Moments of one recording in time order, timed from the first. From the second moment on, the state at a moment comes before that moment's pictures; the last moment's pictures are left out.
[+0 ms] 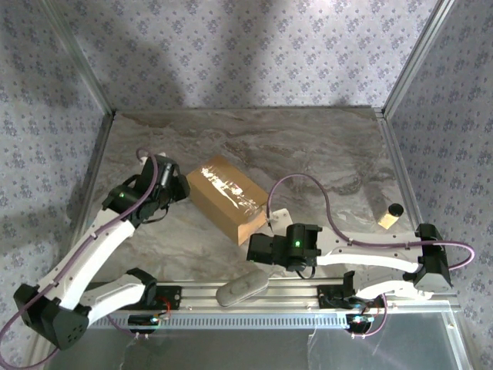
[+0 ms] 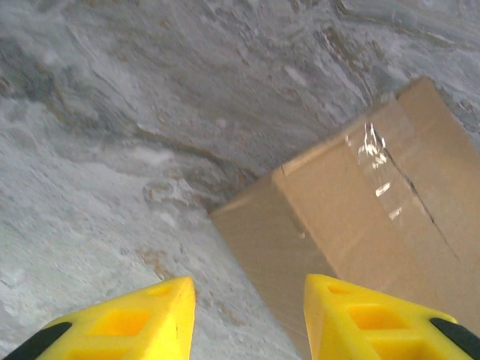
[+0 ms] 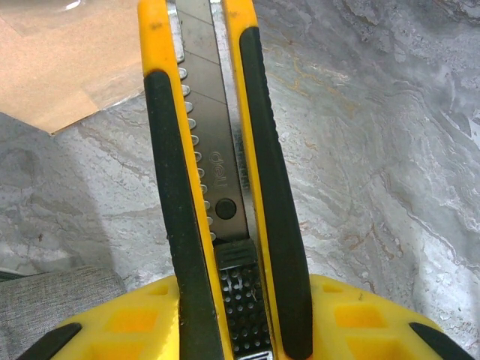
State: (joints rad) left arm -0.51 1.03 1.05 -0.87 -0.24 -0.71; right arm 1.41 1.30 1.10 -1.26 0.50 1.06
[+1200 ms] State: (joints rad) left arm -0.31 1.54 1.23 -0.64 0.03 -0.59; right arm 1.37 1.31 1.15 -1.27 0.46 1.00
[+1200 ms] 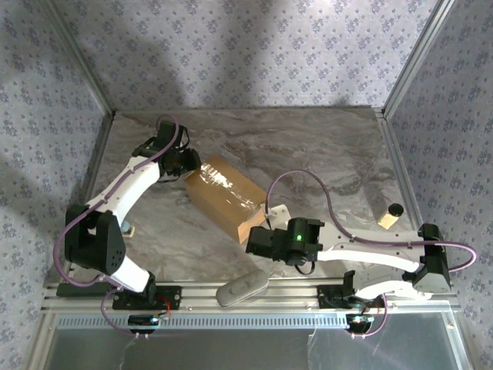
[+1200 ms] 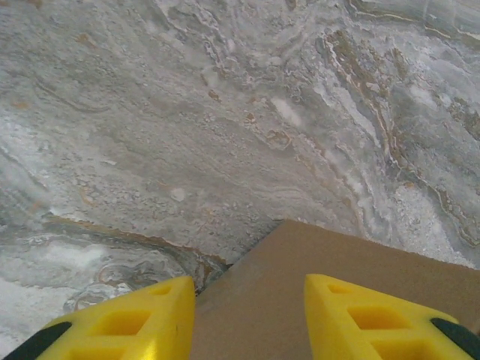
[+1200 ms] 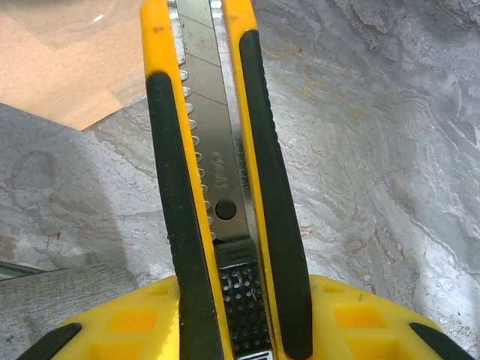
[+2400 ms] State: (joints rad) left arm -0.38 1.61 1.21 -0.41 0.07 -0.61; right arm 1.28 1.38 1.28 -1.38 0.29 0.84
